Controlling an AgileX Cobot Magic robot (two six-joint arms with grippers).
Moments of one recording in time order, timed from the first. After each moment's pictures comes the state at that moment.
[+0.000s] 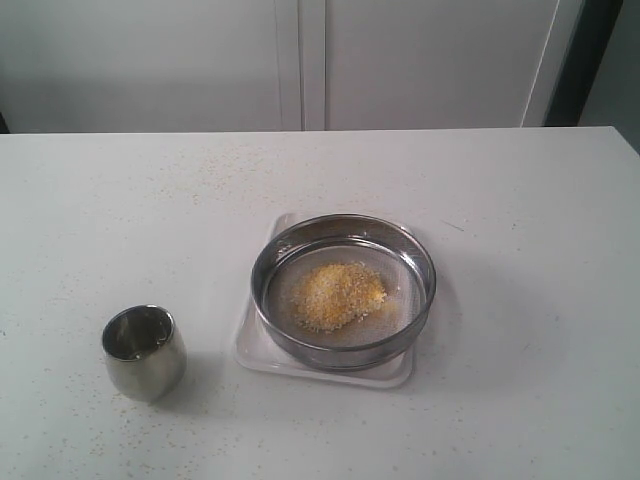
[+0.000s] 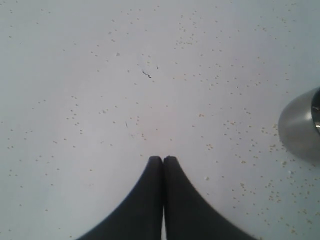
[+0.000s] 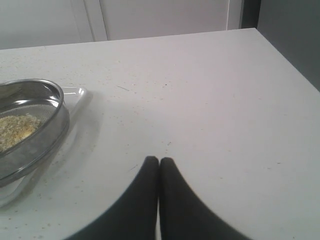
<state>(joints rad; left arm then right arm) -0.09 0.76 -0.56 0.10 0.78 -0.18 0.02 0.01 -0.01 0.03 0.36 0.11</state>
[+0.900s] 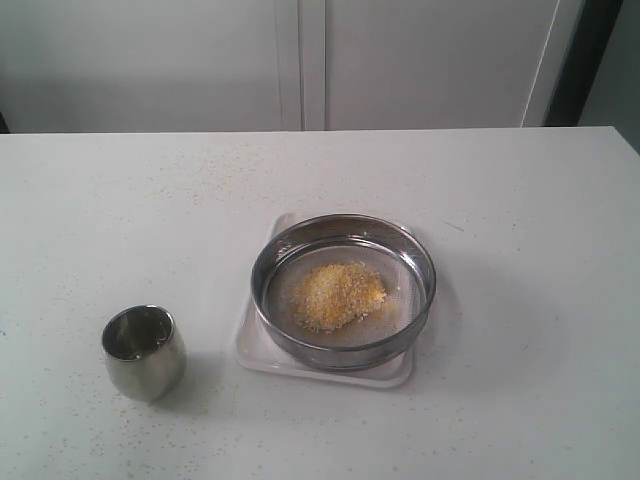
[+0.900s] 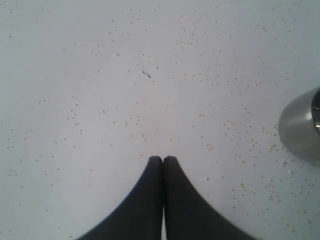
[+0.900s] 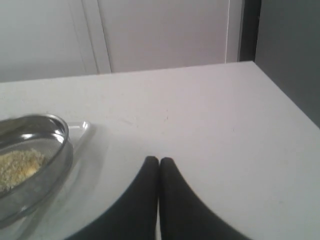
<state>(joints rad) -0.09 0.76 -0.56 0.10 0.78 -0.18 0.02 0.01 -0.01 0.03 0.24 0.11</state>
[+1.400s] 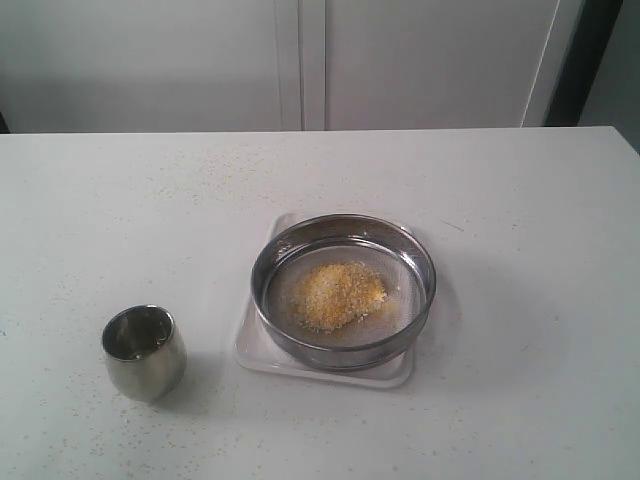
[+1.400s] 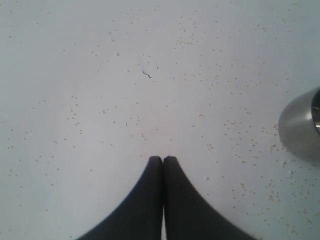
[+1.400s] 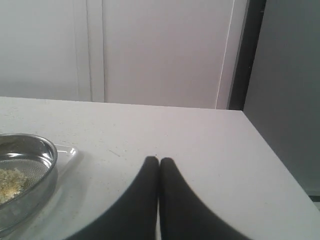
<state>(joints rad) -0.09 0.76 -0.56 0.10 0.78 -0.18 0.02 0.01 -0.01 0.03 0.12 -0.05</state>
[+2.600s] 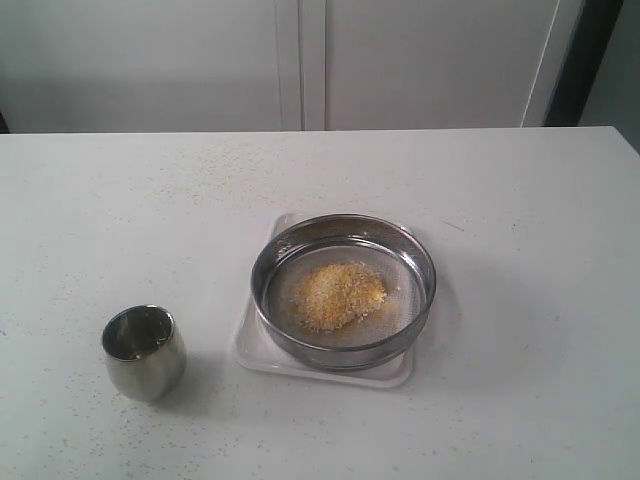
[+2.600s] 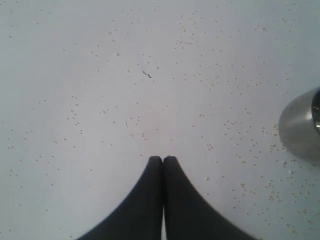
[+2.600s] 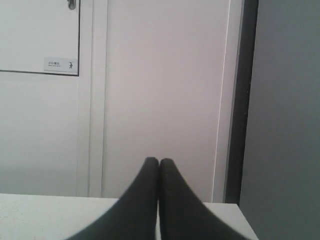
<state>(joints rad) -0.09 0.76 -0.56 0.10 0.78 -0.18 0.02 0.05 -0.28 0.02 0.08 -0.03</state>
